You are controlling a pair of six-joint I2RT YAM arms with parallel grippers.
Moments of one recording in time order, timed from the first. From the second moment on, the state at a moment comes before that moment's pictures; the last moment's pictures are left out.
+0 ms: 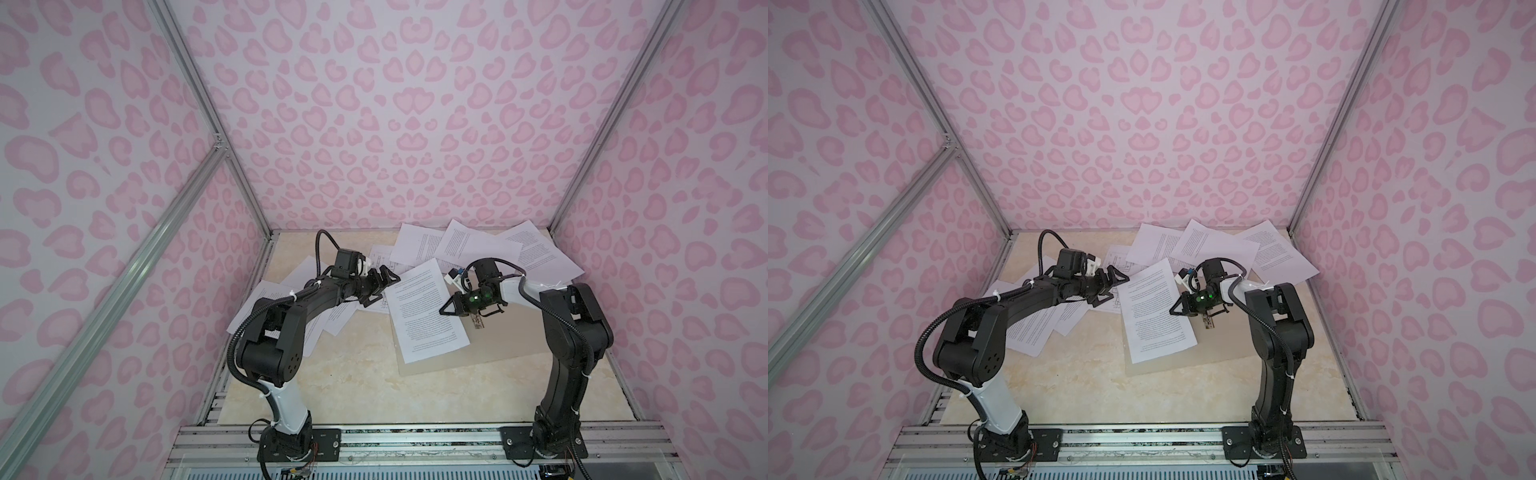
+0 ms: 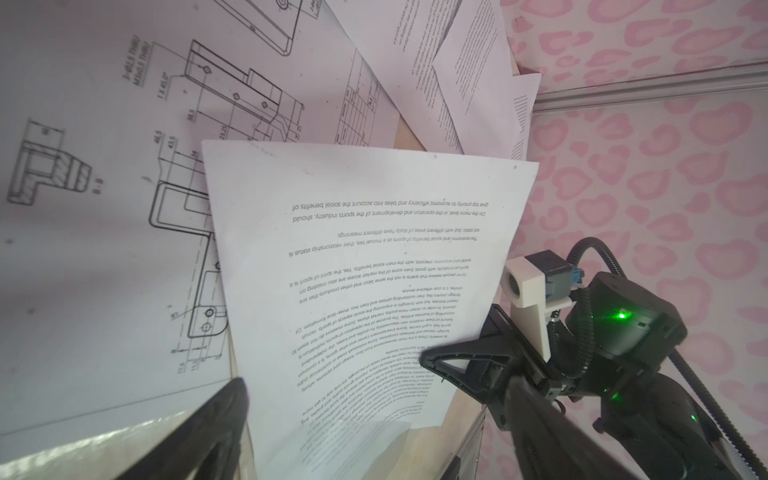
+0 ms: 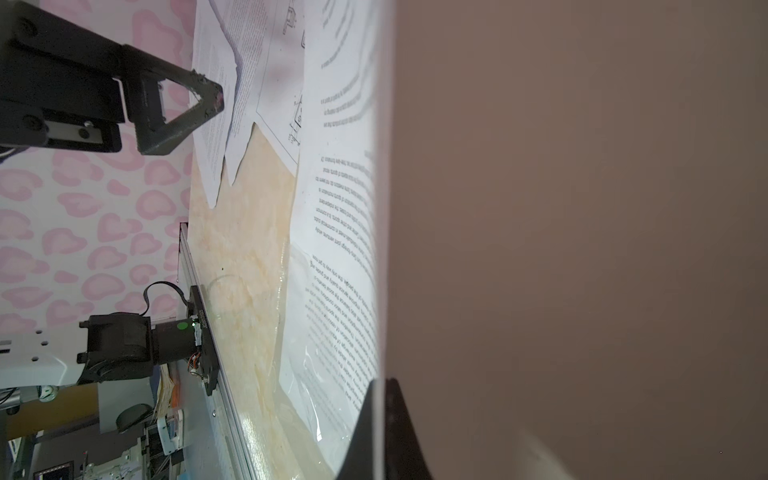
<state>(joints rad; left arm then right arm) -0.30 1.81 1.13 -0.13 0.62 -0.84 0.25 1.94 1.13 -0.41 -0.85 0.09</state>
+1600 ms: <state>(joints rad) -0.34 1.89 1.11 -0.13 0.63 -0.83 0.28 1.82 0.94 -0.31 -0.79 0.21</state>
